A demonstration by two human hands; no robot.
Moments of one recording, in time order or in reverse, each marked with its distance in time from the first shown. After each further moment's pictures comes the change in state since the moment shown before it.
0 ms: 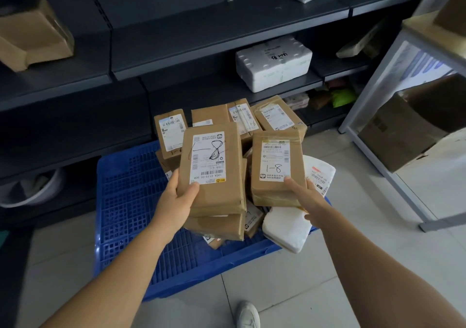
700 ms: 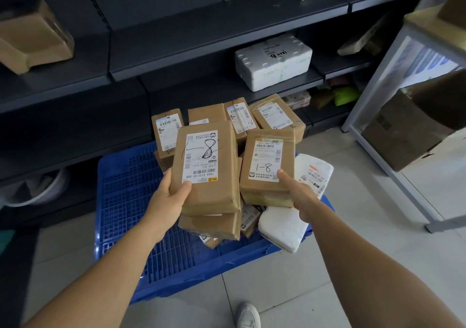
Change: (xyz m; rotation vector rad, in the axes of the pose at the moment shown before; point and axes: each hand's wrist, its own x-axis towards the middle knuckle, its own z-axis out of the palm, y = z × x) left_hand -0.002 0.003 0.000 0.007 -0.001 -0.045; right_hand 0.001 -0.007 0.008 0.095 -0.008 0.032
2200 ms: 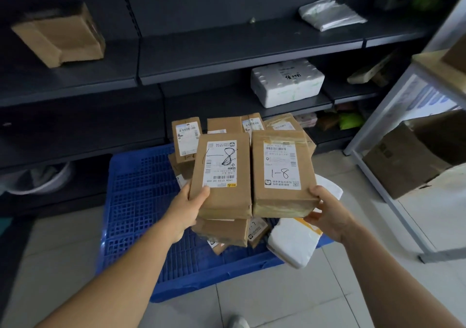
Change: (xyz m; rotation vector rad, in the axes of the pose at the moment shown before) left_hand -0.002 0.001 -0.011 -0.135 -0.071 -0.128; right_hand -0.049 -0.026 -0.018 0.273 -0.119 -0.085
